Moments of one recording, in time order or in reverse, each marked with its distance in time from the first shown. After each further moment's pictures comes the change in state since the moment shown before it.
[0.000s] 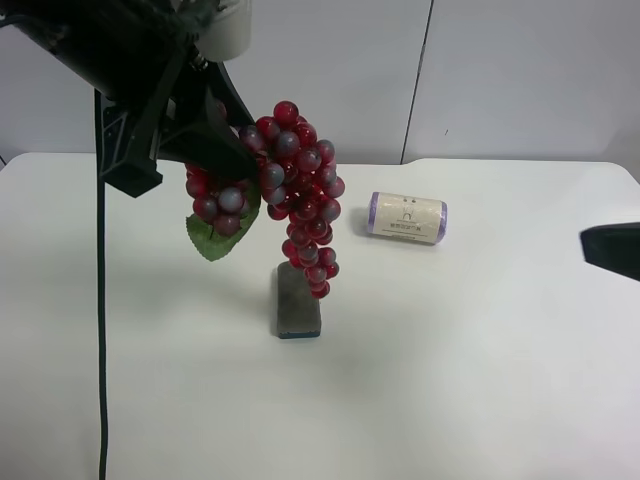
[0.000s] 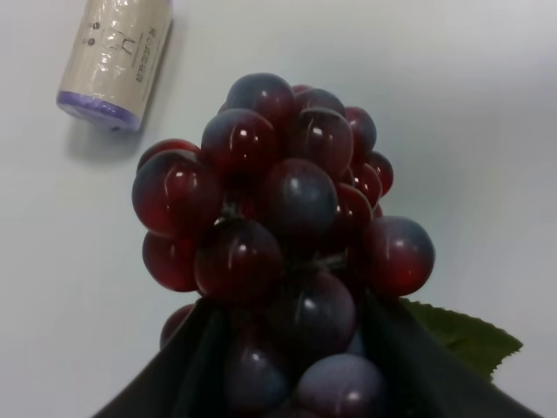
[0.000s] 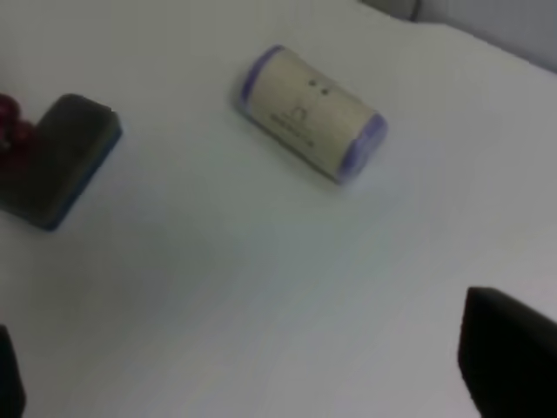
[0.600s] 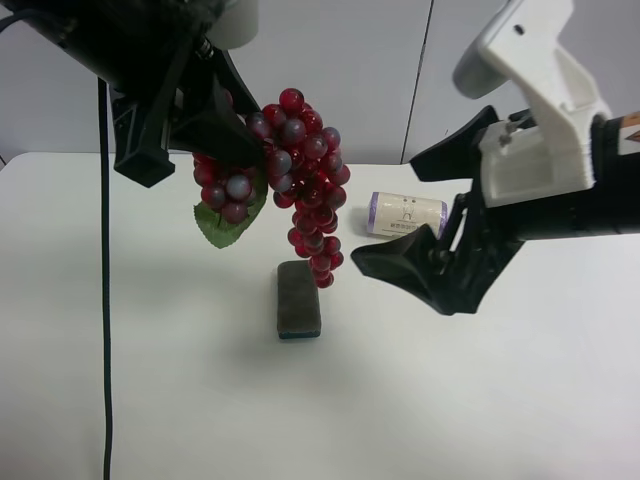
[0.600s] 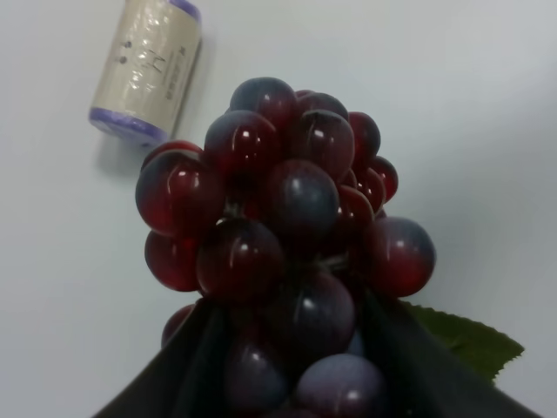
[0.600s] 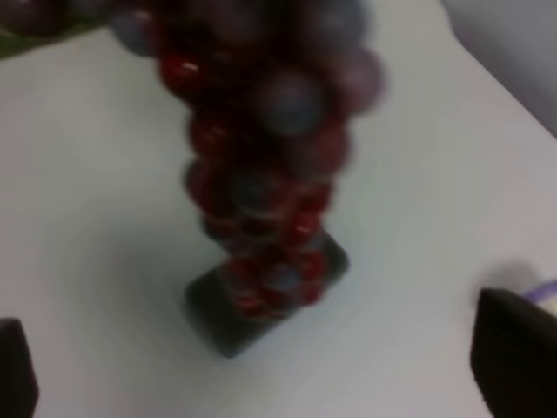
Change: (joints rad) left arm 0.000 0.000 0.000 -0.003 -0.052 0.001; right arm 0.431 0.454 -0.002 0.240 -0.491 -0.341
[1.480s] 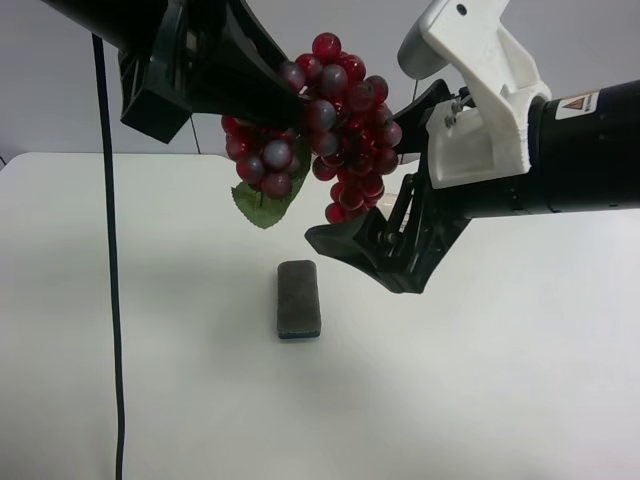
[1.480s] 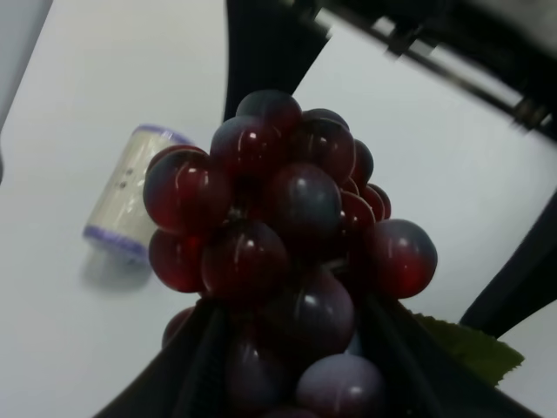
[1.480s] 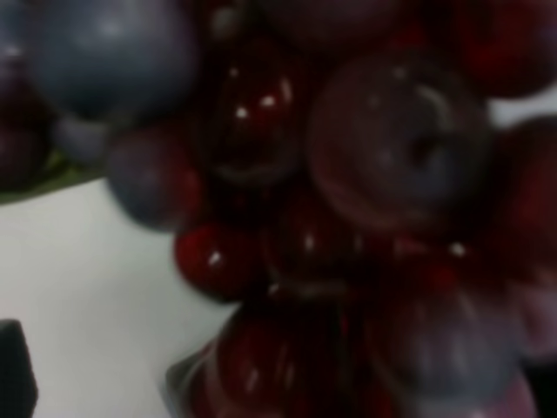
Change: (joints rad) left arm 0.000 -0.044 0.000 -0.228 -0.061 0.034; right arm 0.021 0.096 -0.045 0.283 -0.100 -0.360
